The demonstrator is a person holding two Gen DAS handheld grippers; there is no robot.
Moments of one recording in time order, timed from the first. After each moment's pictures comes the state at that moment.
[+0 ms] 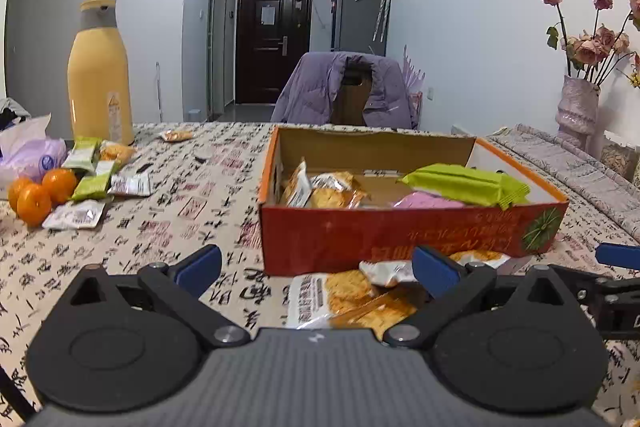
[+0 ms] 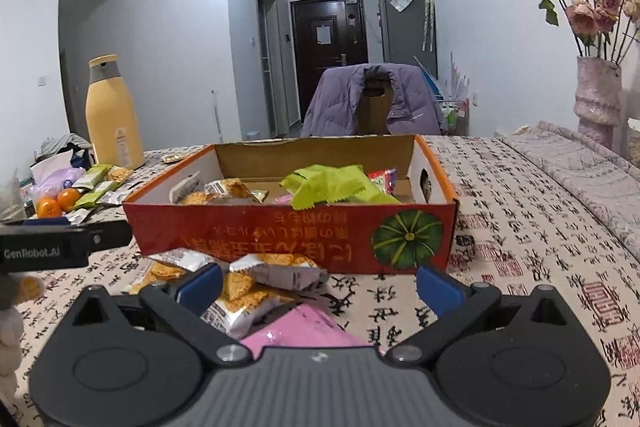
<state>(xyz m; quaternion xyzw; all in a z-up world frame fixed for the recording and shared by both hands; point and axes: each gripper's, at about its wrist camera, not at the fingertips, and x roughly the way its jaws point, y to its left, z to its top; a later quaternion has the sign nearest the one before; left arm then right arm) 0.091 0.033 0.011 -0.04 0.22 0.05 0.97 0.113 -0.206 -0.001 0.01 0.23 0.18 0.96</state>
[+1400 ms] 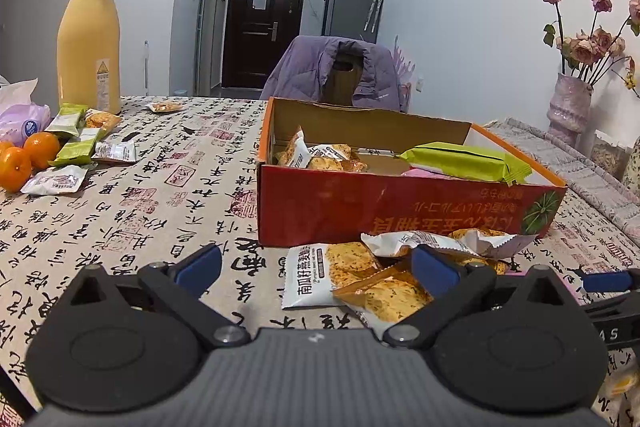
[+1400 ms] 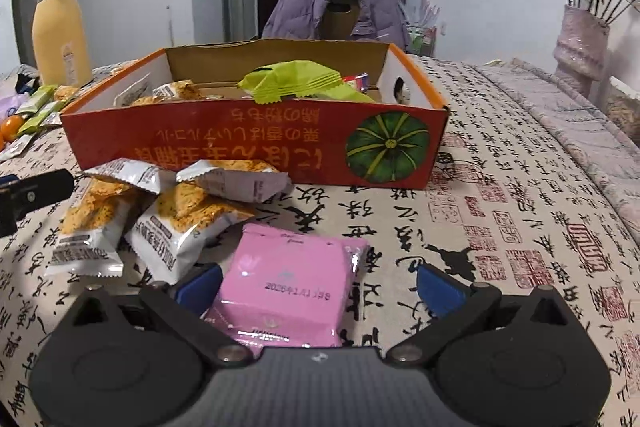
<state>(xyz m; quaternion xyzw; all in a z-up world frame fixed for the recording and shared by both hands) 0.094 0.044 -0.011 -0.06 0.23 0.03 0.97 0.134 -0.183 -0.029 -0.05 0.35 0.10 0.93</state>
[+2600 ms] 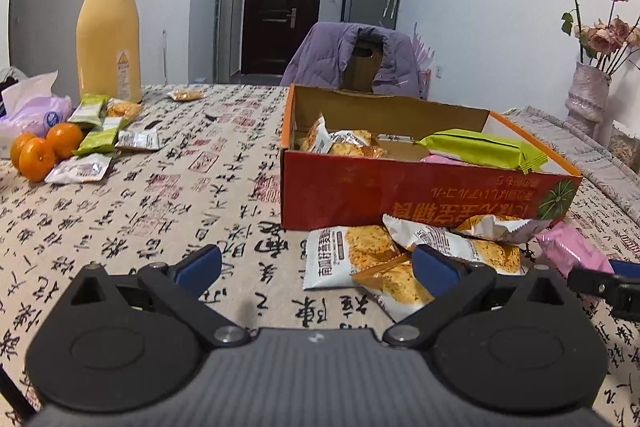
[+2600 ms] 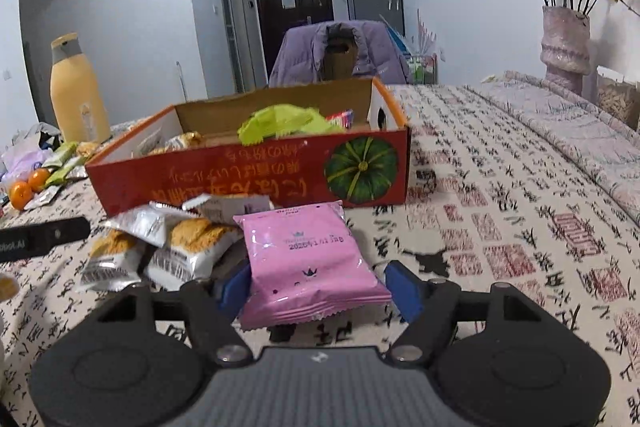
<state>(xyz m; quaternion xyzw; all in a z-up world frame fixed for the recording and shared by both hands) 0.087 0.044 -0.008 -0.06 0.26 0.06 0.96 0.111 -0.224 -0.021 0.02 0.28 0.14 0.95</state>
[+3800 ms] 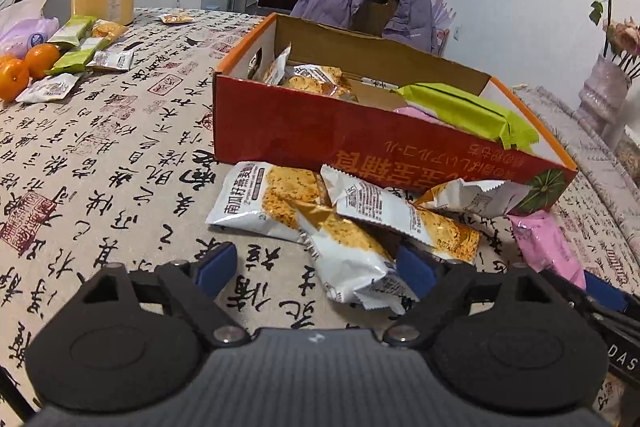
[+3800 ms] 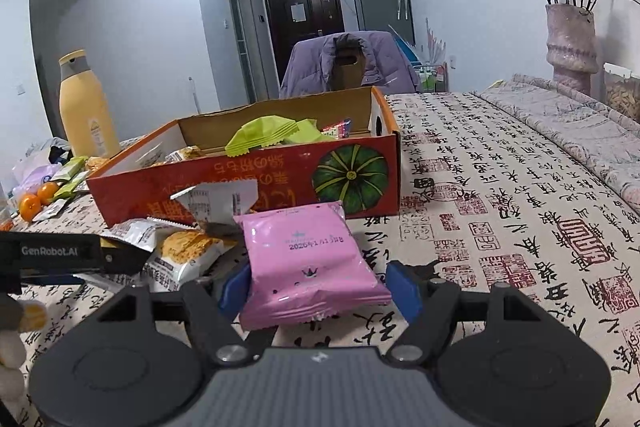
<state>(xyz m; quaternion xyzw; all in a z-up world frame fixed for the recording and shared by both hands) 0.114 0.000 -0.018 -0.13 0.34 0.07 0.93 0.121 -0.243 -0.030 0.04 0.27 0.16 0.95</state>
